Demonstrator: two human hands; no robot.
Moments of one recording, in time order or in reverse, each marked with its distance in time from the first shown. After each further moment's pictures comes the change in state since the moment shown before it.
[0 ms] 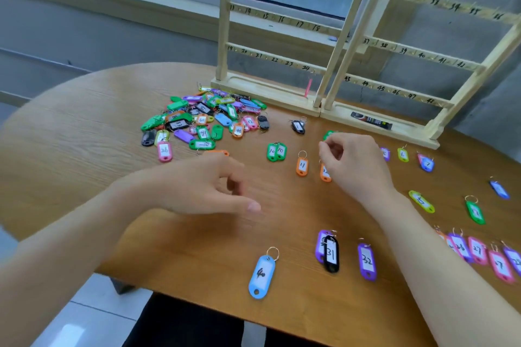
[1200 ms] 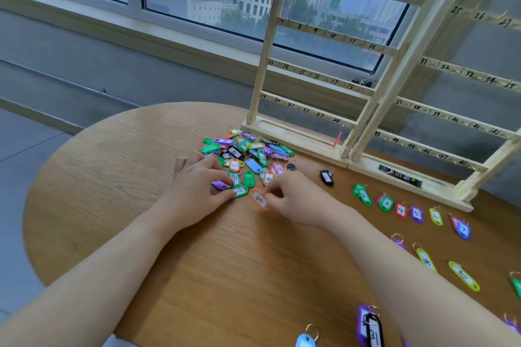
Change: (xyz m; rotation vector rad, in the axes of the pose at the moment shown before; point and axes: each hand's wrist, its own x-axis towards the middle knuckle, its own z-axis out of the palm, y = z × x) left_hand 0.034 -0.126 -0.029 0.346 0.761 -0.088; right_hand 0.065 -0.118 0.048 0.092 -0.682 -0.200
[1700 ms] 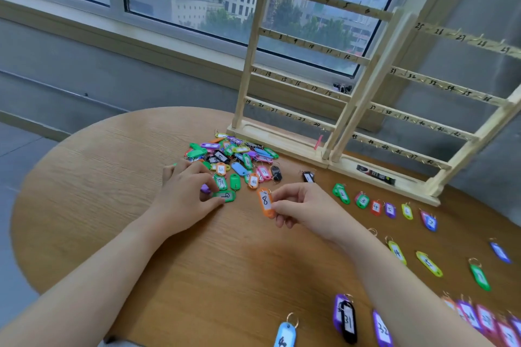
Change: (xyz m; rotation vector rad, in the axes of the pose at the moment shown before) left_hand -0.004 0.007 0.000 -0.019 -0.021 -0.028; right_hand -0.058 0.008 -0.013 0.795 0.073 0.185
